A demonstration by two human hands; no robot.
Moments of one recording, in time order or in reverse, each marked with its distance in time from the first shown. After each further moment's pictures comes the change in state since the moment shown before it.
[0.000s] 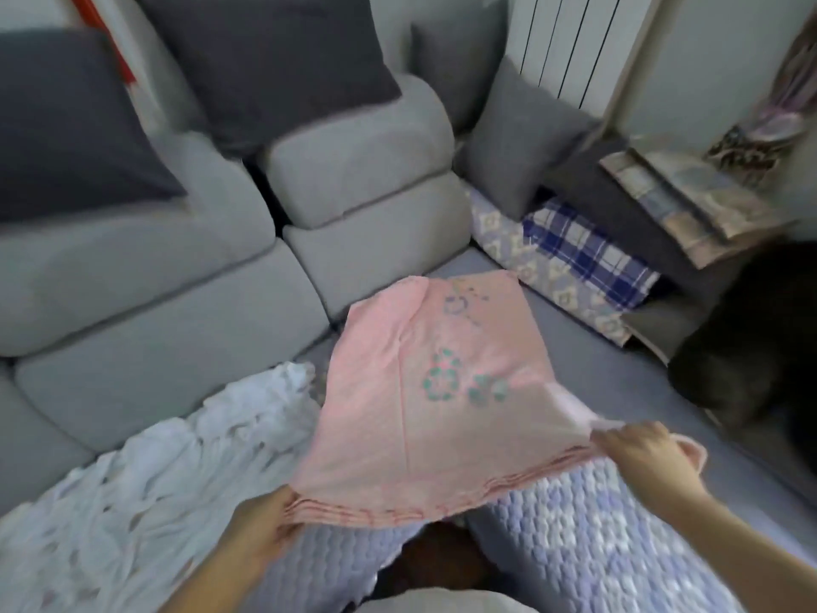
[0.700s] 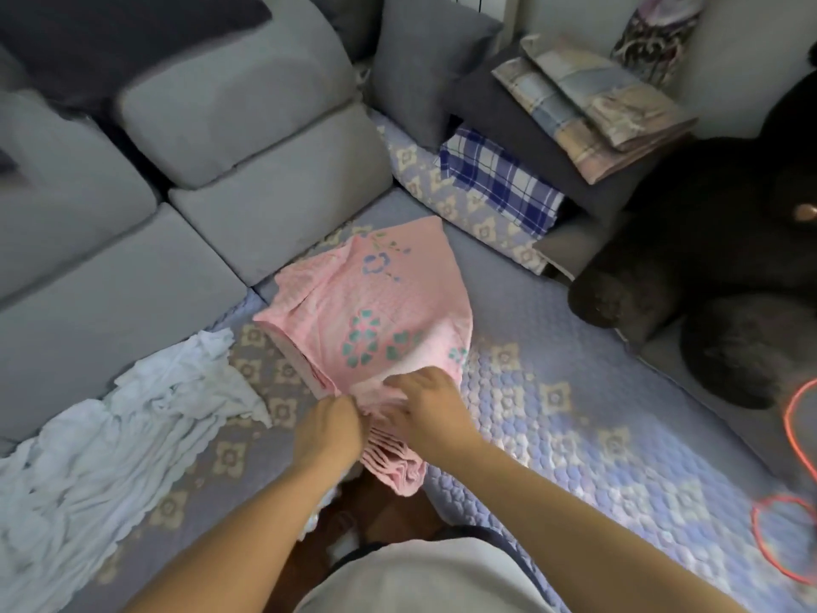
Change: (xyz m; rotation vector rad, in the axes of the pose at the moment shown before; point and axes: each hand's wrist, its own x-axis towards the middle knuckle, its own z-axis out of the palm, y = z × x) left_hand -0.096 -0.056 0.295 1.552 0.168 0.756; right_hand -0.006 -0.036 0.031 0.754 0.284 -0.042
